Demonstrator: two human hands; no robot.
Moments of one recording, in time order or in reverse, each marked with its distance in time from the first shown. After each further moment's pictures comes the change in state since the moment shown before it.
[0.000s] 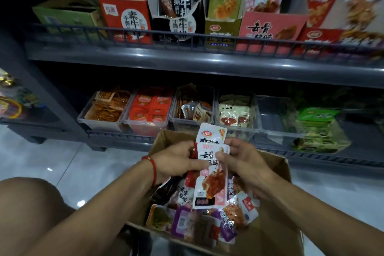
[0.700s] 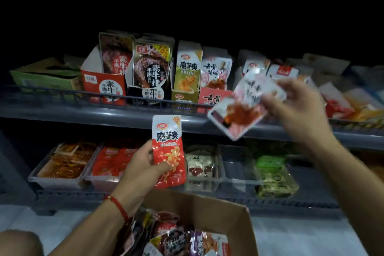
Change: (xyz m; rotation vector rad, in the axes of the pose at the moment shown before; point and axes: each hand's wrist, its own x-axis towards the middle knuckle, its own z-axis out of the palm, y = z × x) left_hand -0.025 0.084 -0.009 -0.471 0.446 0.416; right_hand -0.075 -0.222 -0.106 -0.454 0.663 -0.702
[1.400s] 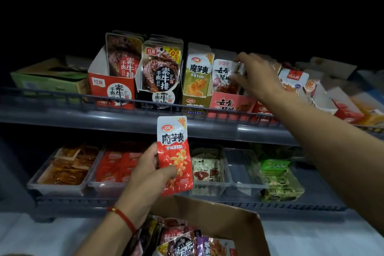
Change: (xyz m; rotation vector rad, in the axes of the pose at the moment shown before) left_hand 0.004 0.012 -0.019 0.016 -0.014 -0.023; right_hand 0.128 -0.001 0.085 -0.838 -0.081 -0.345
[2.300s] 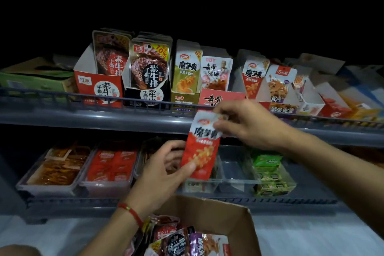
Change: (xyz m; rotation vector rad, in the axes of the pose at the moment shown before) left_hand -0.003 -0.003 0.025 0.204 -0.181 0.243; right_hand -0.107 -0.034 -0.044 0.416 -0.452 -0.235
